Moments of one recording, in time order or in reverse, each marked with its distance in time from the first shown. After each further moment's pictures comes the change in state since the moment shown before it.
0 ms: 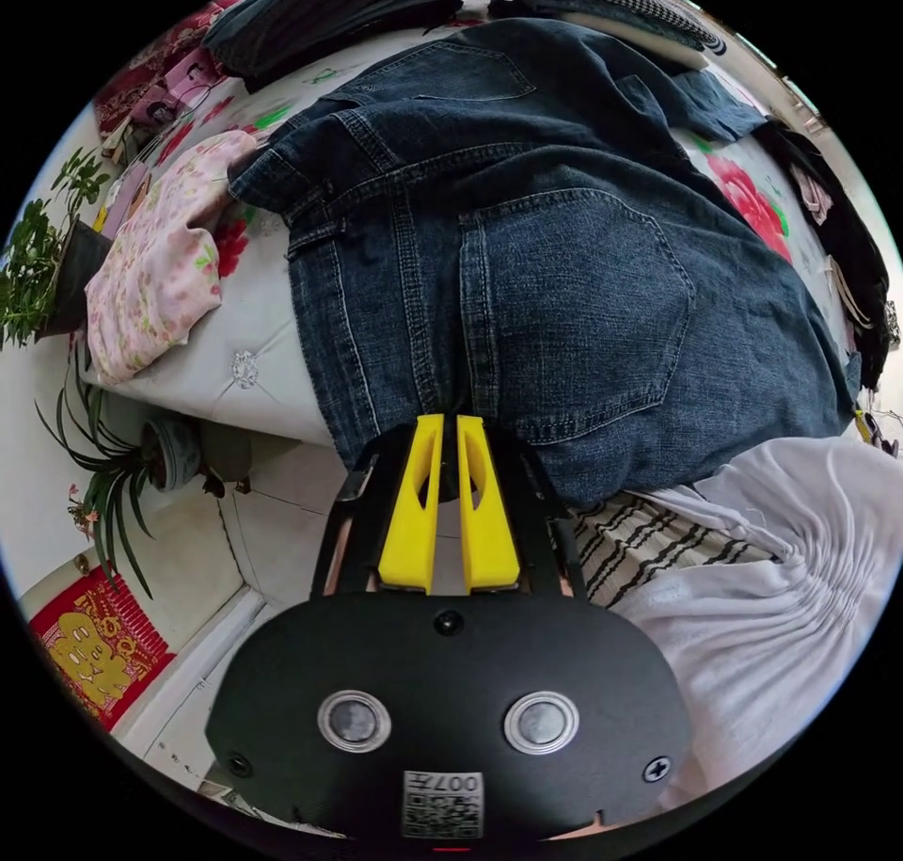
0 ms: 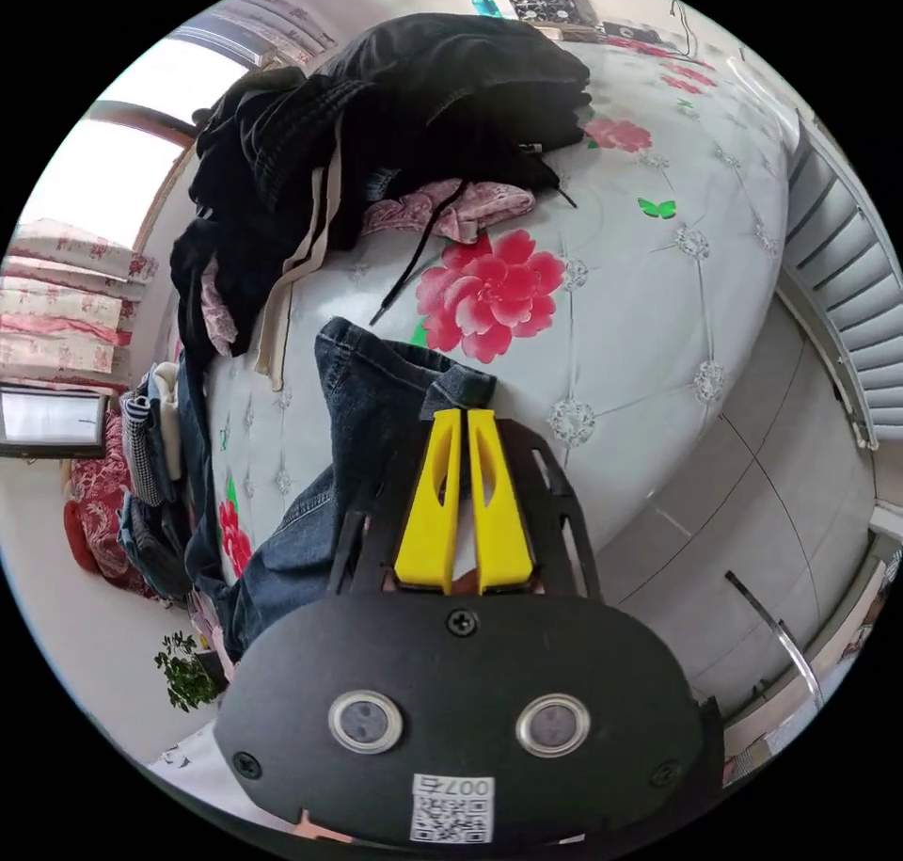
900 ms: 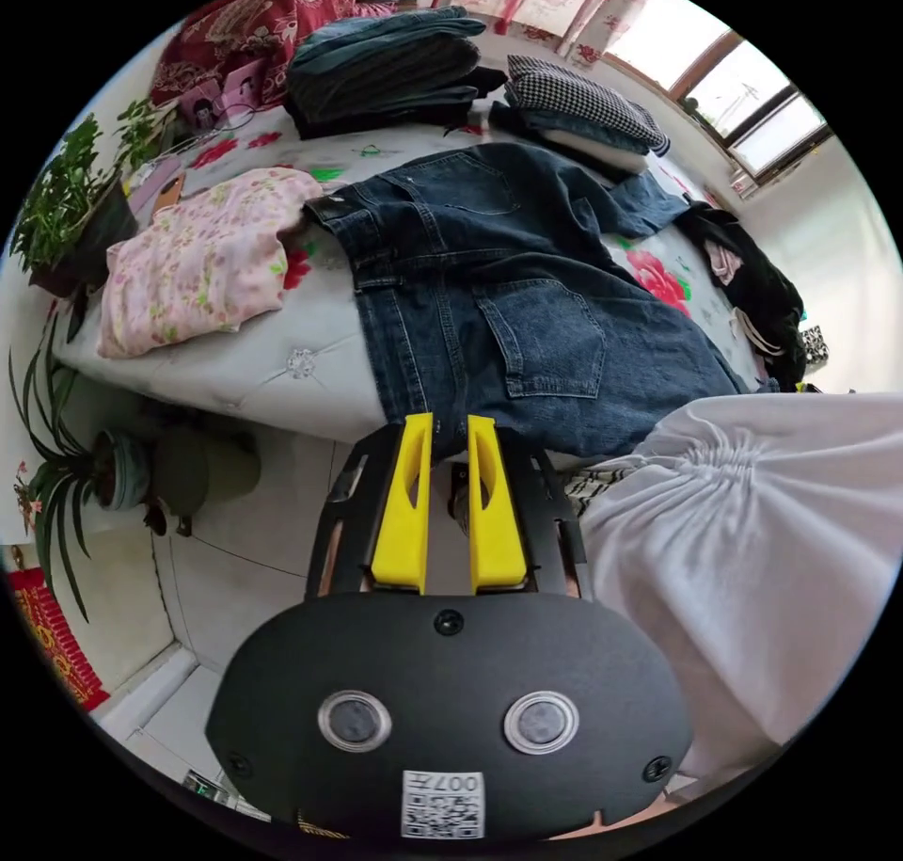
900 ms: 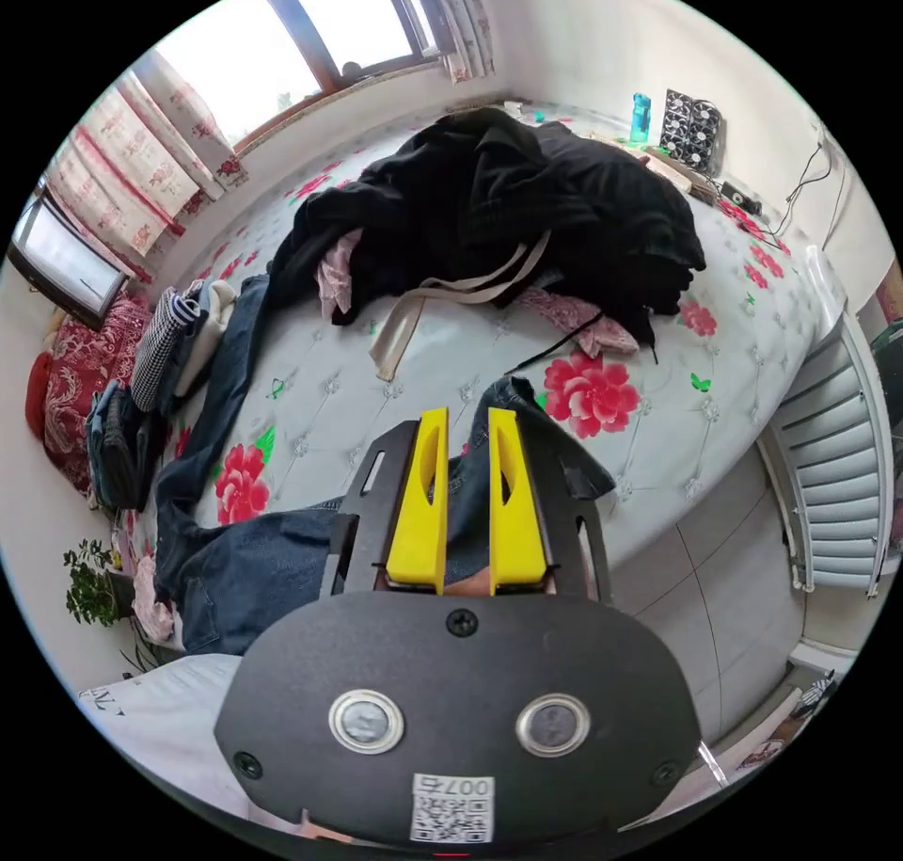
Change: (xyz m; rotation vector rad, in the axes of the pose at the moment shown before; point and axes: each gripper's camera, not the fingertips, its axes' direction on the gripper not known) left arm -0.061 0.133 -0.056 0.308 0.201 -0.027; right arm -0.094 0.088 -0.007 0.083 0.127 -0.368
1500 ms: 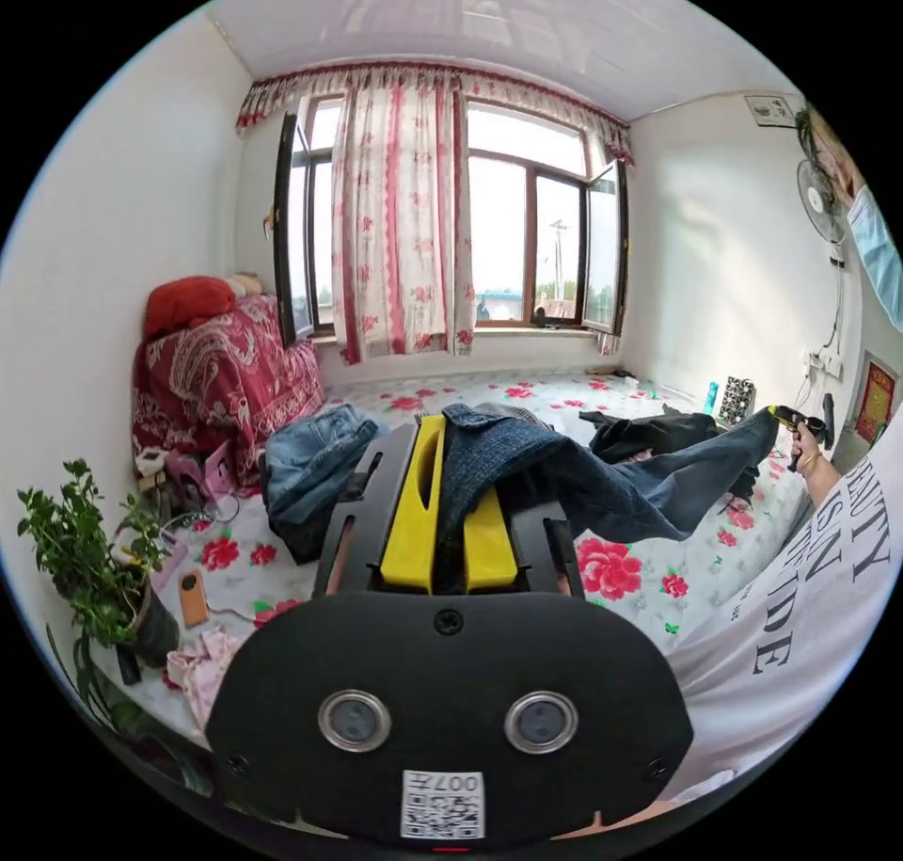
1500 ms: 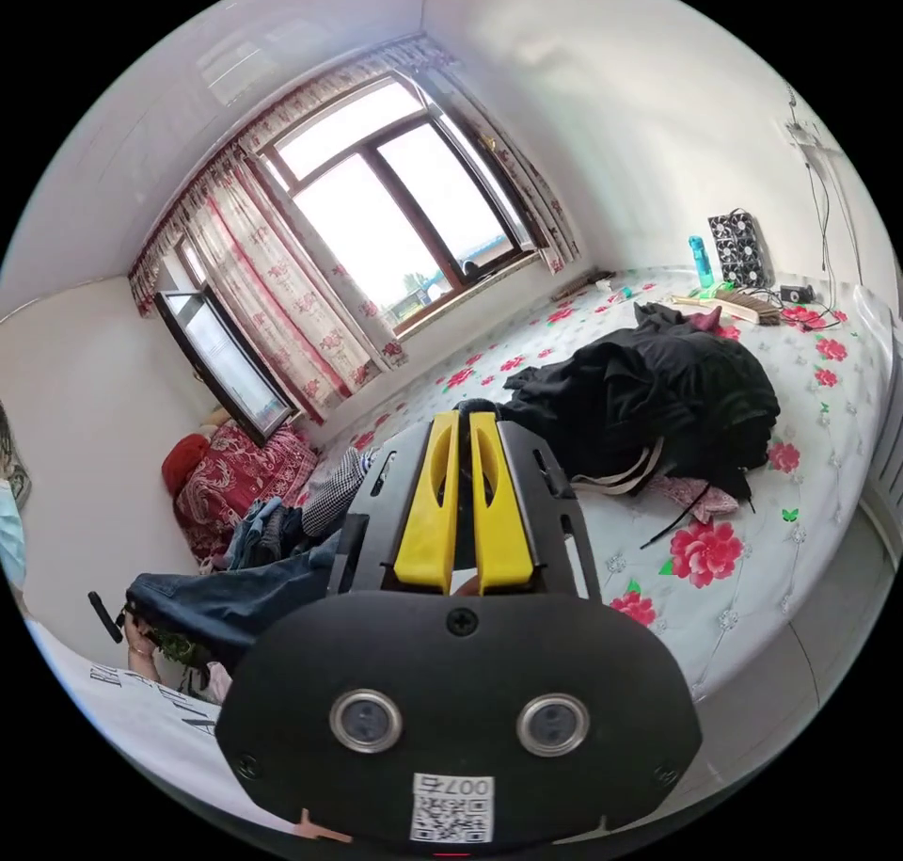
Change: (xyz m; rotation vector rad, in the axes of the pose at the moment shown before) left arm 0.039 -0.085 -0.295 0.950 0.081 0.398; right arm 0.019 0.085 -0.160 0.619 -0.452 -0.021
